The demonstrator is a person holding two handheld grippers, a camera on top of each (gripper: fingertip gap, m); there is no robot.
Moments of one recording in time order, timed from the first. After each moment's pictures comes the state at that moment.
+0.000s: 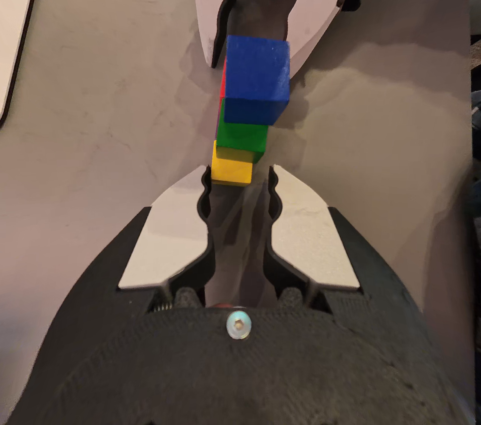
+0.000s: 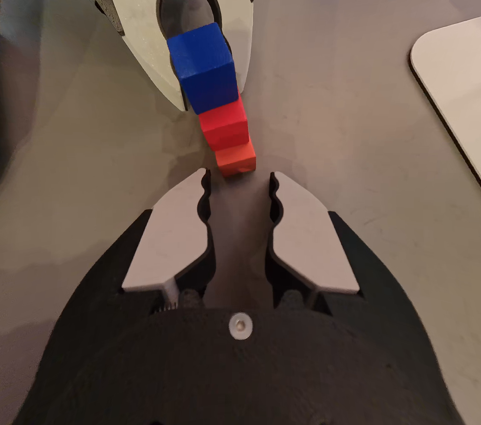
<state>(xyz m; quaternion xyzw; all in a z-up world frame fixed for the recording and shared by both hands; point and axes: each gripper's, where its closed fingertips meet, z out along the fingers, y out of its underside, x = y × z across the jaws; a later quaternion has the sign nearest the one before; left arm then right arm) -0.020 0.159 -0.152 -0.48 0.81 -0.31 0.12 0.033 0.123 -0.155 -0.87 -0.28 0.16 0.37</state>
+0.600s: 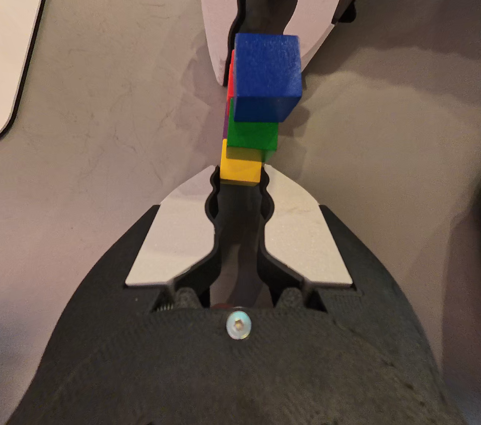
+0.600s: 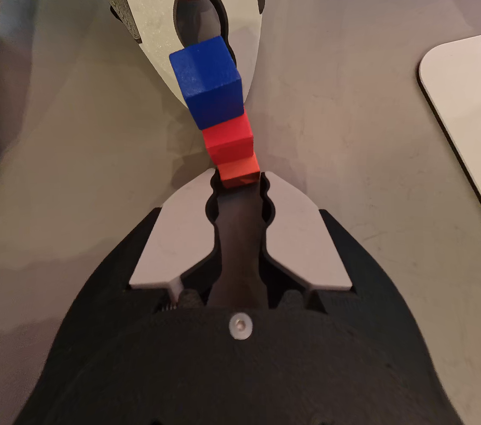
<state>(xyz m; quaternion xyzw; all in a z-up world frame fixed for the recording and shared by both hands) -0.012 0.161 -0.156 -0.48 0.81 -0.31 0.13 0.028 0.128 -0.161 -0.87 -0.30 0.16 0.36</state>
